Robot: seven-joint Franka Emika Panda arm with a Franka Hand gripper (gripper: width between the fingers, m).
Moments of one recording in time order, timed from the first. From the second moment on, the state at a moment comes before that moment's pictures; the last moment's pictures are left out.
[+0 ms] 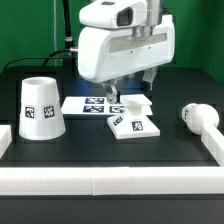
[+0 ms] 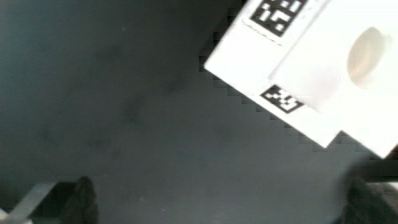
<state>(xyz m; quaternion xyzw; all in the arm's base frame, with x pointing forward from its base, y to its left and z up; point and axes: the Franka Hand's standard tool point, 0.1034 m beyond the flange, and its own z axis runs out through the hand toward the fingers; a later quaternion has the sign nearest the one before) 0.524 0.004 0.086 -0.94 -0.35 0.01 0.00</state>
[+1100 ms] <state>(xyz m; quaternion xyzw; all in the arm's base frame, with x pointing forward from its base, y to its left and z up) 0.479 0.016 0.066 -1.00 -0.03 0.02 0.03</state>
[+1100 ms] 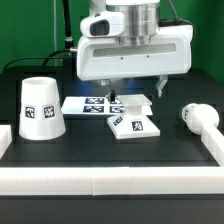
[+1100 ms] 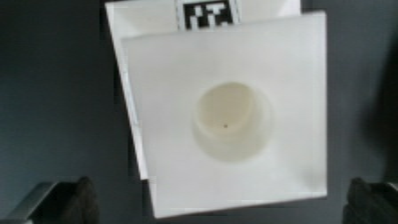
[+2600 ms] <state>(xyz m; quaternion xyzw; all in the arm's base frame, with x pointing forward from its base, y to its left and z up) 0.473 0.025 0.061 -0.99 -0.12 -0.01 0.03</state>
